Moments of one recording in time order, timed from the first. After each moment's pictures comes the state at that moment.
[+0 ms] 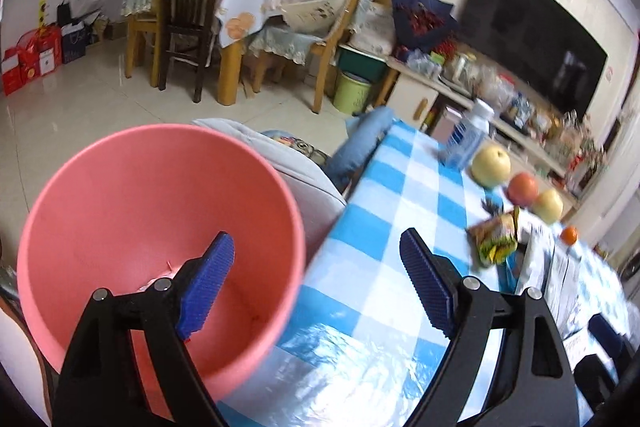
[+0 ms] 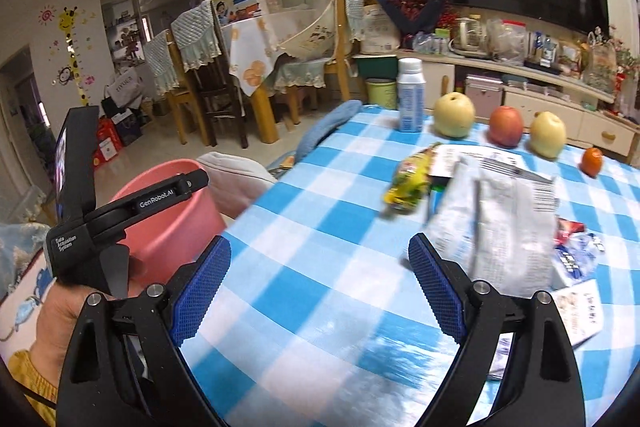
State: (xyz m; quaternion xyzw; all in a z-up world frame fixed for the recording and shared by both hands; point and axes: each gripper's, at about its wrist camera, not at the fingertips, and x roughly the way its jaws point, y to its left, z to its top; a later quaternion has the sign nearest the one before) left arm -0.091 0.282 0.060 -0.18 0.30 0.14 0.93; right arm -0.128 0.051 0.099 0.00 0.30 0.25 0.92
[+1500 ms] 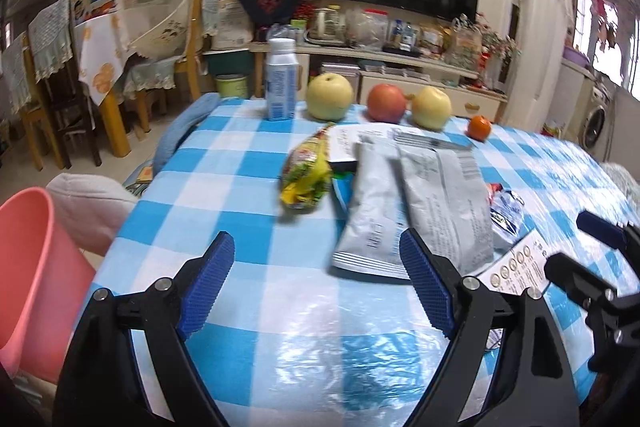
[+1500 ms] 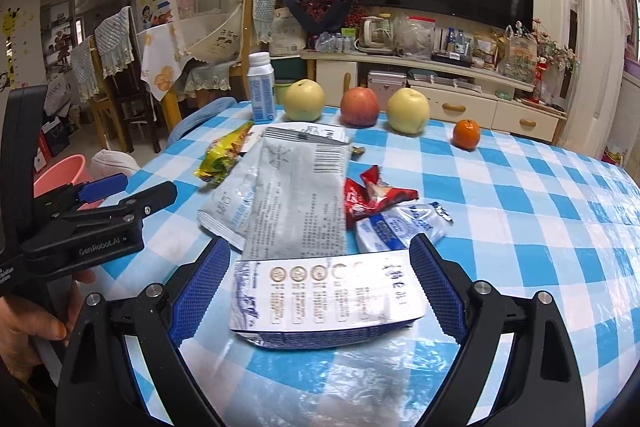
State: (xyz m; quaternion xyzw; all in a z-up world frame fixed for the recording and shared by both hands) left arm -0.062 0.087 0.055 -0.01 0.31 -0.04 0.95; right arm -0.119 -0.100 0.073 -0.01 0.30 0.11 0.95
